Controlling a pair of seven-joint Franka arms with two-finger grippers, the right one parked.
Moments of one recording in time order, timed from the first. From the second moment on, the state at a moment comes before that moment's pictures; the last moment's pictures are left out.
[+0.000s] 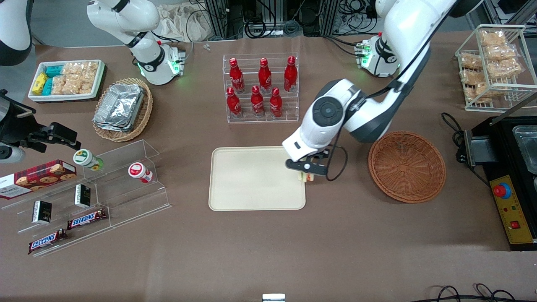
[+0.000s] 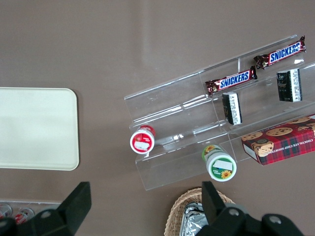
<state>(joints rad) -0.17 0.54 -0.57 -1.67 0.21 2.13 -0.55</state>
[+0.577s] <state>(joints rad) -0.20 0.81 -0.57 -1.54 0.30 2.25 -0.56</state>
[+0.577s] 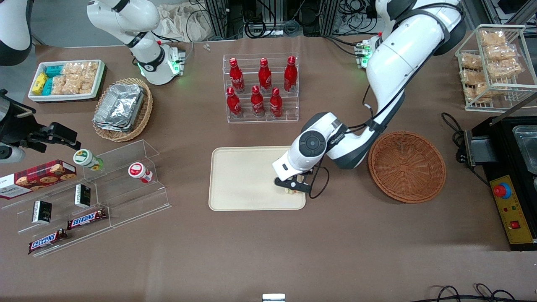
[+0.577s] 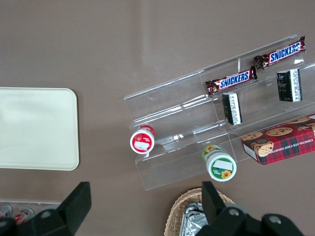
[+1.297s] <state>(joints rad) -0.18 0.72 -0.56 -1.50 0.33 2.10 -0.59</state>
